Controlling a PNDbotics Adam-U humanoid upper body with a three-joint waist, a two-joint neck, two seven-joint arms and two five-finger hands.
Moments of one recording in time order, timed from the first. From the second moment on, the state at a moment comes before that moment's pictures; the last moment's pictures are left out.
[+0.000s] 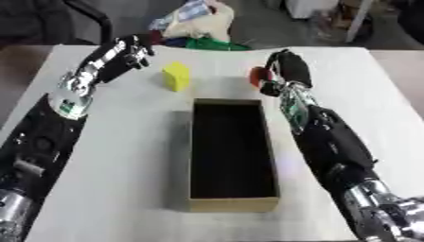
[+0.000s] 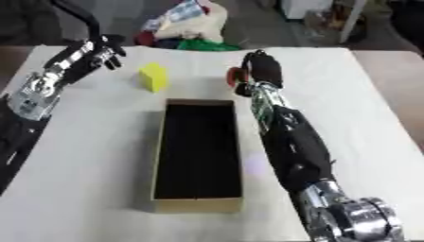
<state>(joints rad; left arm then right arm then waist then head) -1.18 0.18 0.04 -0.53 -0.54 -0.46 -0.29 -1.04 -0.11 -0.23 -0.61 1.27 0.10 -0.24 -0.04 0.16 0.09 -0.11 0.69</state>
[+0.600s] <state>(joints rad) -1.16 0.19 0.04 -0.51 -0.54 -0.45 -0.29 -1.03 -0.13 -0.11 -0.73 1.21 -0.06 -0.16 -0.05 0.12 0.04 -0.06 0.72</state>
